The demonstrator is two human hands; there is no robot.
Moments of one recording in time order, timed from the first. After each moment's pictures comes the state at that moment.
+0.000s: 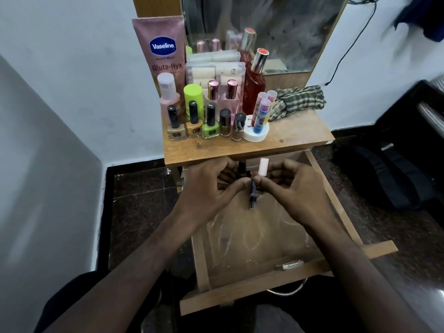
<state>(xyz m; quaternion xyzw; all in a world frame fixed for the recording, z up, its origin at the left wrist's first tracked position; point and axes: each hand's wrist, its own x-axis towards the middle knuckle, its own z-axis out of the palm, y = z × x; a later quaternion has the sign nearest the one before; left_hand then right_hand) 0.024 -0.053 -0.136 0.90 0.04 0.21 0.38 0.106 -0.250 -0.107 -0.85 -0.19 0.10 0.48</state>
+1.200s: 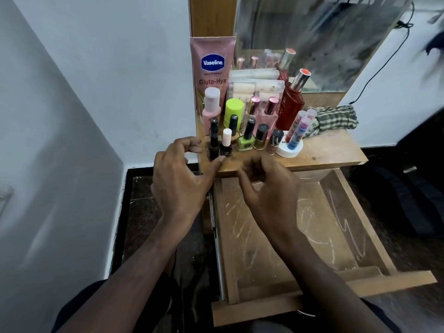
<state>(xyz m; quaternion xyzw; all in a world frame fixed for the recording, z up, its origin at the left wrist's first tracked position) -0.003 0.016 -0.119 0.83 0.32 0.37 0.27 0.068 -0.138 -0.107 -0.83 -0.32 -0.15 0.43</state>
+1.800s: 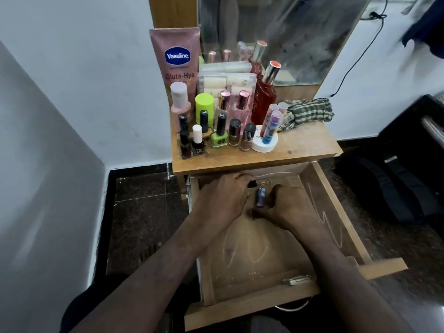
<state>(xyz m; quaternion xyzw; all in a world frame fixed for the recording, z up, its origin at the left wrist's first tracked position) 0.051 -0.058 -0.152 0.97 0.03 0.10 0.20 0.129 -0.223 -0.145 -0.96 -0.16 0.20 0.12</state>
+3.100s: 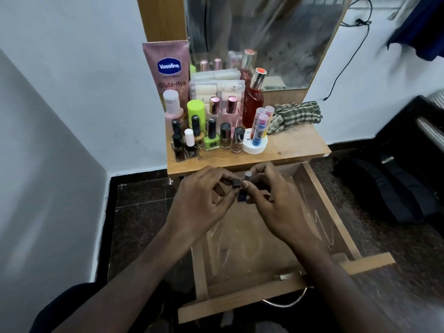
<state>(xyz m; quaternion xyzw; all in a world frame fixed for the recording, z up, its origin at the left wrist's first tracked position) 0.012 -0.052 -0.128 0.92 0.05 0.23 0.32 0.092 -0.226 -0.111 -0.82 -0.30 0.06 0.49</state>
